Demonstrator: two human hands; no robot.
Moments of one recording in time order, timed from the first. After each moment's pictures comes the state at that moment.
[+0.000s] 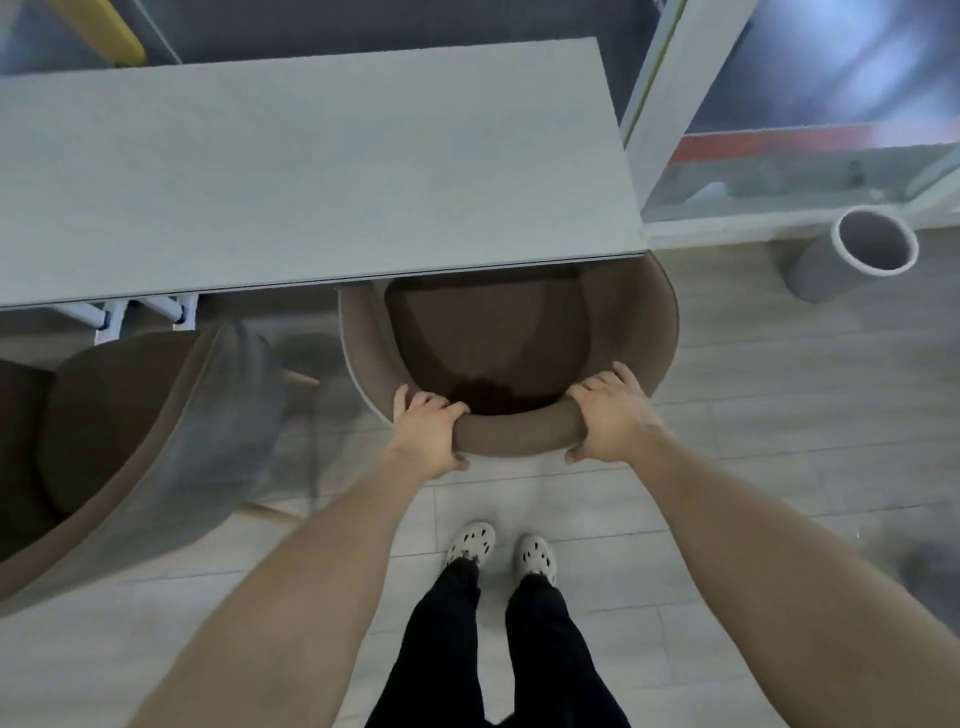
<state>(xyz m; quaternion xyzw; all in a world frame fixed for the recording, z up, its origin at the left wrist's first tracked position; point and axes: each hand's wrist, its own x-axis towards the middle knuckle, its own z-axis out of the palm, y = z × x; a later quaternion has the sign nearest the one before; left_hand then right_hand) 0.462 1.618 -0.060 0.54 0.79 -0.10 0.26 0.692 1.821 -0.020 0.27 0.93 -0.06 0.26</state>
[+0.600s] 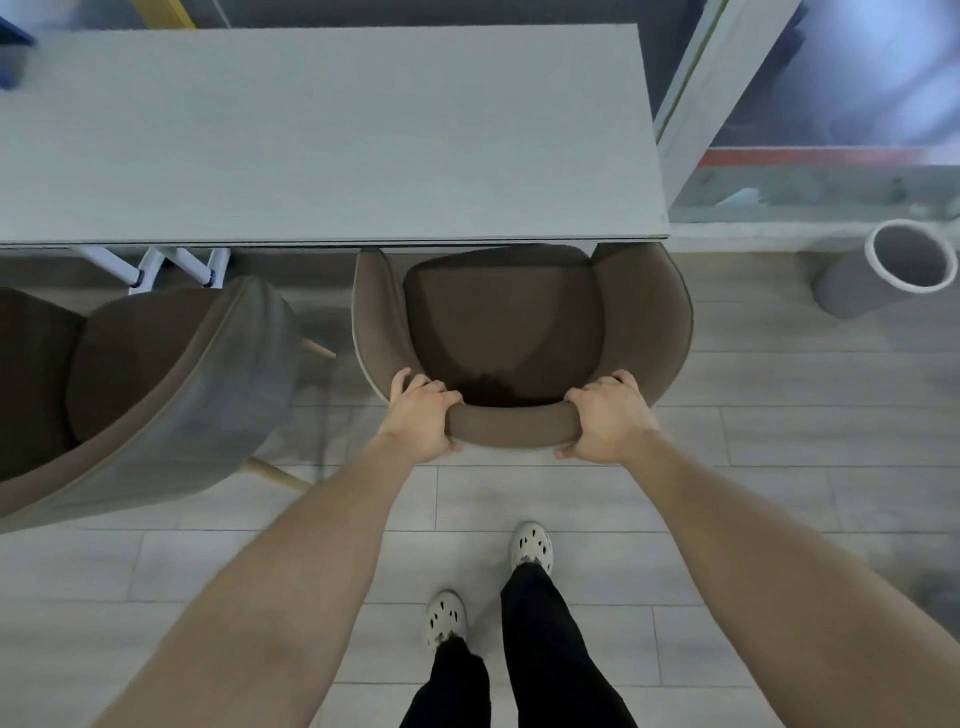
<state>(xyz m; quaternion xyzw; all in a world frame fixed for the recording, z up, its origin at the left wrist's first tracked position) 0.475 1.580 -0.075 0.53 0.82 -0.04 0.21 0.707 1.790 -0.032 0.22 0.95 -0.03 0.22</state>
